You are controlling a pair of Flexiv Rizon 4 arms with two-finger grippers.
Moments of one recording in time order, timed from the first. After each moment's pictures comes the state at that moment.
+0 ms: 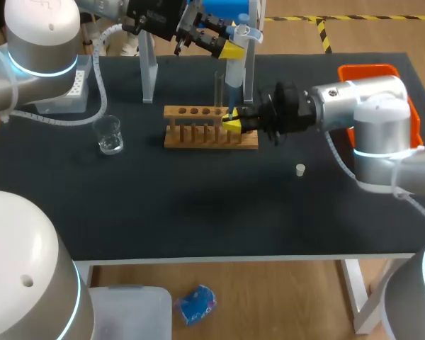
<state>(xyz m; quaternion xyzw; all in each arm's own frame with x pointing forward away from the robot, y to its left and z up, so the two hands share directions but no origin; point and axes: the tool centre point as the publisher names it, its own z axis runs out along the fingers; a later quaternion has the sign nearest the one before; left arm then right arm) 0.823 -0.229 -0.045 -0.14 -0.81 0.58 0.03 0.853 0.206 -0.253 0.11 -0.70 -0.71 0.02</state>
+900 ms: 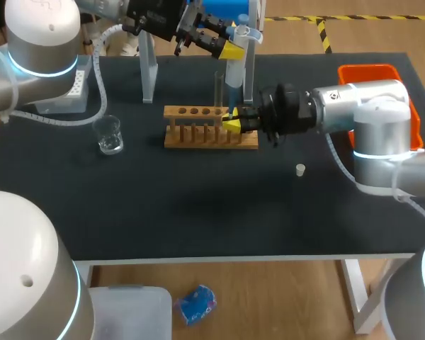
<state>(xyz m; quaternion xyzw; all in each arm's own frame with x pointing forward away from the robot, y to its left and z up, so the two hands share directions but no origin) 0.823 -0.229 -0.045 -0.14 -0.81 0.58 0.03 0.855 0.206 -0.253 0.12 -0.69 -0.71 -0.01</state>
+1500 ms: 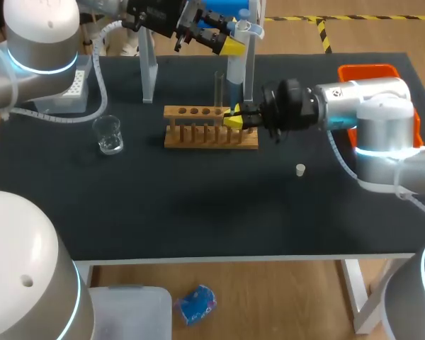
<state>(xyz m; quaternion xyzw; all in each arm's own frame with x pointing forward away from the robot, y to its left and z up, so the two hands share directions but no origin) 0.823 -0.230 -0.038 -0.14 -0.80 0.58 0.03 0.855 0.203 -0.239 0.13 -0.68 -0.72 -0.01</state>
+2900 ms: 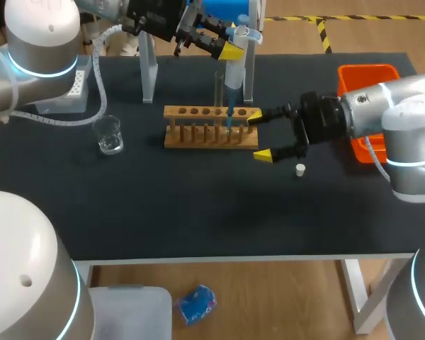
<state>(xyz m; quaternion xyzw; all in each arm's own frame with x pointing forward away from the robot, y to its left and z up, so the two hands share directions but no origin) 0.823 -0.229 -0.046 -0.14 -0.81 0.57 0.03 0.843 0.142 -0.293 0.07 -0.78 -0.62 -0.01</state>
